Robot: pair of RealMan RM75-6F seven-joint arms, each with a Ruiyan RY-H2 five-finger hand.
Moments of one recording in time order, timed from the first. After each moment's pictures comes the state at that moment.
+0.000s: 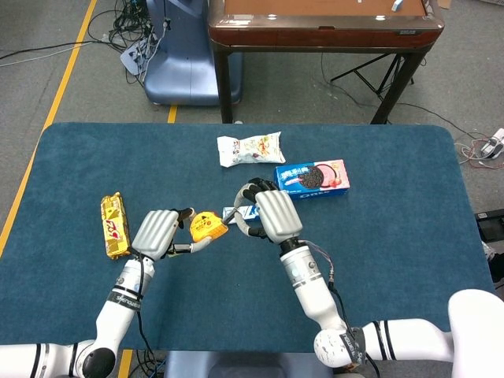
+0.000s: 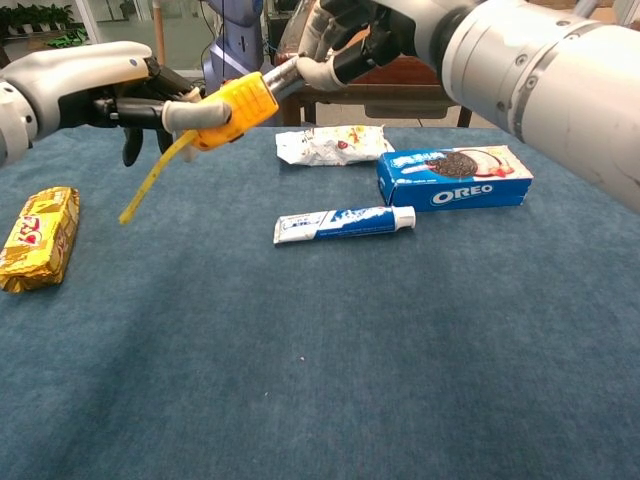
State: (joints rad) left arm -0.73 -1.40 -0.24 -1.97 0.90 1.25 0.43; right arm 0.86 -1.66 0.41 -1.88 -0.86 1.27 -0.55
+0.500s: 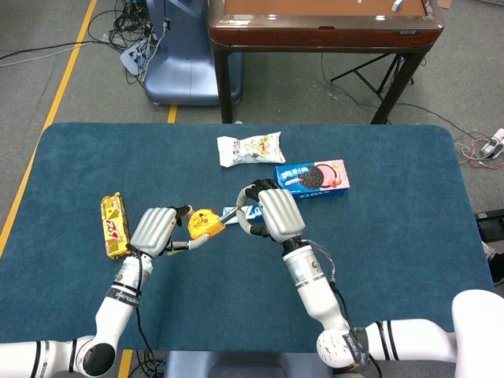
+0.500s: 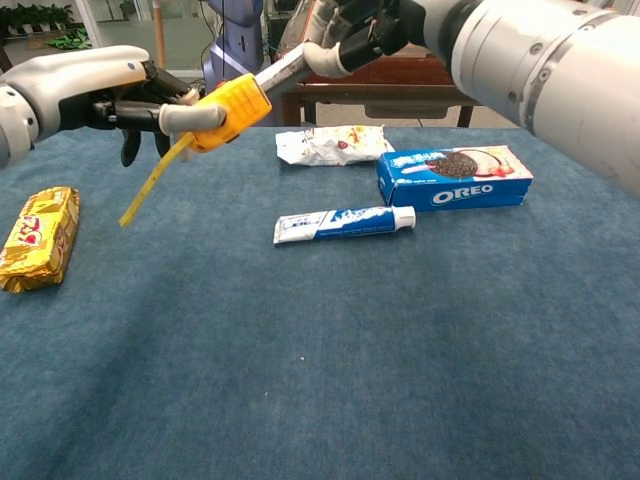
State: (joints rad) left arm -0.72 -1.40 -0.24 -1.92 0.91 1.22 0.39; right arm 0.85 -1.64 0.41 -1.89 -0.89 1.28 -0.50
